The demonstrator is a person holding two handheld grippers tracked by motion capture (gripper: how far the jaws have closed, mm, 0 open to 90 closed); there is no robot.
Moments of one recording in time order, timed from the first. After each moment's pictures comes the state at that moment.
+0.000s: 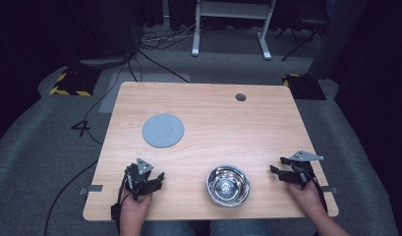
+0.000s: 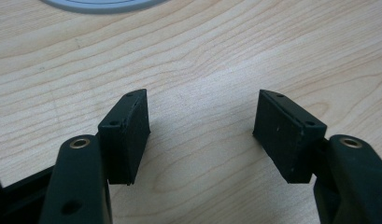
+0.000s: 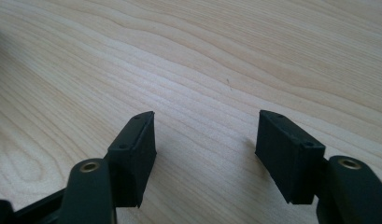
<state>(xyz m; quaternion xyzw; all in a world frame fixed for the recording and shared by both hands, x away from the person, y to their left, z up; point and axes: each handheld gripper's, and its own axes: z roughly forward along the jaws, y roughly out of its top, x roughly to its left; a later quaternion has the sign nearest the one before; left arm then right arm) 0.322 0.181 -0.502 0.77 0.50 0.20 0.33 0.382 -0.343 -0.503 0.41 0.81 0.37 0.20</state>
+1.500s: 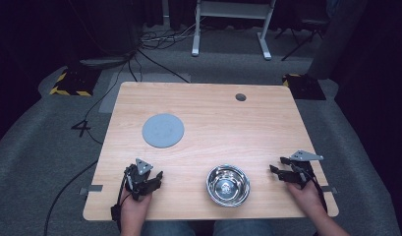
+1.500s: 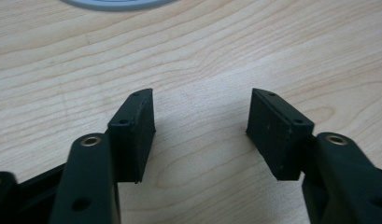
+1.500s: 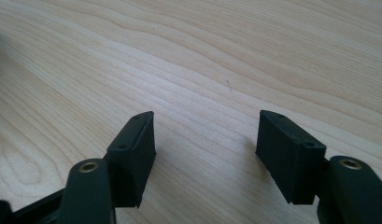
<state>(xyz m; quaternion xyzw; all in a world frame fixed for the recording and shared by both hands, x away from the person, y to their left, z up) 0.319 0.180 -0.501 0.76 0.53 0.20 0.33 0.382 -0.342 -0.503 0.41 0.81 0.37 0.20</state>
